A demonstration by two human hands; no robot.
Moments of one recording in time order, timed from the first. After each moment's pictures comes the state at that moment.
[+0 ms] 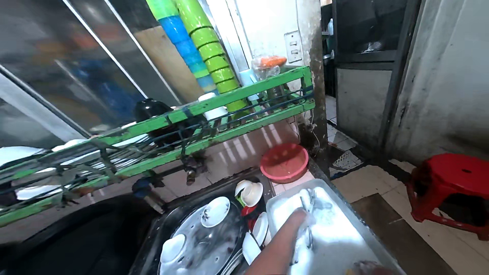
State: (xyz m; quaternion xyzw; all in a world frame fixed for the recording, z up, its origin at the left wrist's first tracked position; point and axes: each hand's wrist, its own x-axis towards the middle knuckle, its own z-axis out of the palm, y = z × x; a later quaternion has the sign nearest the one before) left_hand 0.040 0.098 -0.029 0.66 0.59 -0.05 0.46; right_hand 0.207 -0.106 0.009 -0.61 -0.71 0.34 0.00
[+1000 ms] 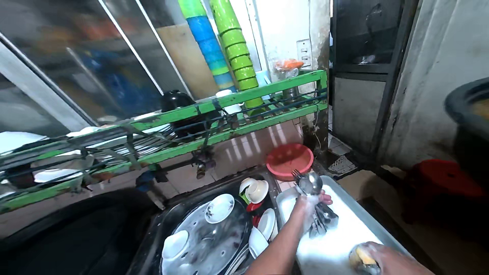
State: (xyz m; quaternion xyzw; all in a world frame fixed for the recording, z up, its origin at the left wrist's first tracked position) left_hand 0.023 0.070 0.024 0.46 0.38 0.33 0.73; right_hand 0.203 -0.105 0.007 -0.65 -0.68 0.35 0.07
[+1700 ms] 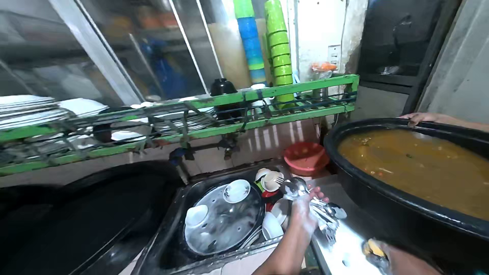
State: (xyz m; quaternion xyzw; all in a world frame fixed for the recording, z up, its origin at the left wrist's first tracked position) left_hand -0.043 0.016 0.053 0.14 0.30 0.55 0.77; right_hand 0.182 -0.114 0.011 -0.71 -0.60 0.37 0.03
